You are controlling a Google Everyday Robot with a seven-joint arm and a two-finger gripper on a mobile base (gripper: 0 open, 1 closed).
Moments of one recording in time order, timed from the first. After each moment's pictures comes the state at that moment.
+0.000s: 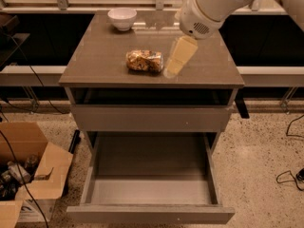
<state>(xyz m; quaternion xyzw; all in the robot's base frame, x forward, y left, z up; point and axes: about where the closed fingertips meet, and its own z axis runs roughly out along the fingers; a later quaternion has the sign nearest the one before) 0.619 -0.070 0.960 -0.62 0.72 0.01 0.31</state>
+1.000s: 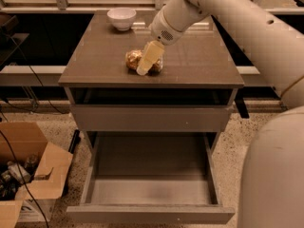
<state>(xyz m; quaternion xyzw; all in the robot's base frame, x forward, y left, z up) 0.711 -0.002 0.896 -0.62 0.71 0.10 0.32</state>
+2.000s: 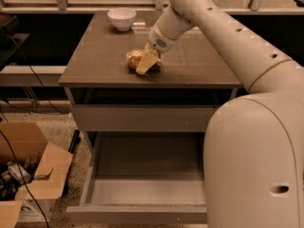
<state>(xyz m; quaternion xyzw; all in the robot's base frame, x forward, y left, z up) 0.750 0.008 0.836 -0.59 0.75 0.12 0.27</state>
